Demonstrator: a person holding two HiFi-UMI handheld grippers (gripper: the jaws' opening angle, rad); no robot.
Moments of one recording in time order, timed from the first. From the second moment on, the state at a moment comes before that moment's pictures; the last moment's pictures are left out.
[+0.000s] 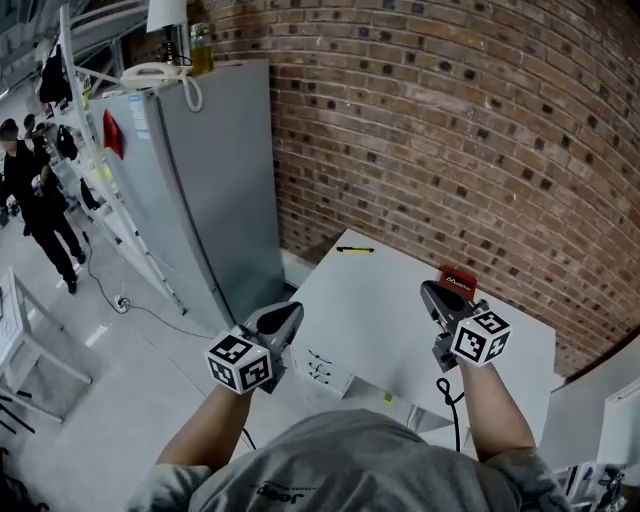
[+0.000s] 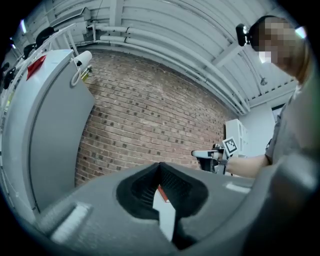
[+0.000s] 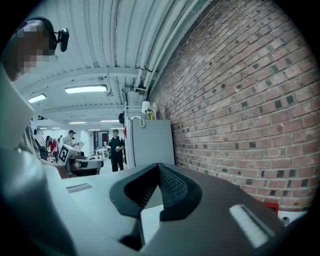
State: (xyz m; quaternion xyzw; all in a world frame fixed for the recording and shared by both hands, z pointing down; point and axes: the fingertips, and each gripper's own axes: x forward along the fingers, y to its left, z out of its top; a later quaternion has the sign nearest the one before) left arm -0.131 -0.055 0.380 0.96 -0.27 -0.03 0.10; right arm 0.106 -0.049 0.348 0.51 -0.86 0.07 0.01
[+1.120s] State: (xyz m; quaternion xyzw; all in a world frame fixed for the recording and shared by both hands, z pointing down) left arm -0.005 -0.303 0.433 0.92 -0.35 0.00 0.15; right arm 0.220 -0.312 0.421 0.42 -0.90 0.10 0.03
